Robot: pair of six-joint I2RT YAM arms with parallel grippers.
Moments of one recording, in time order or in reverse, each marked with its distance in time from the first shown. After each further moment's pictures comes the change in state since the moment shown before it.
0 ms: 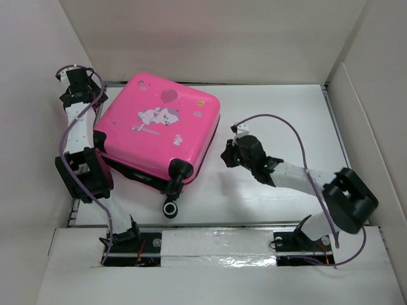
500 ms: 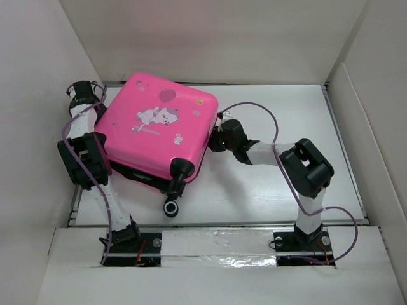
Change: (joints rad) left arm 0.029 0.205 0.011 -0.029 0.042 0.045; right arm -0.080 0.481 0.335 0.137 -0.193 0.079
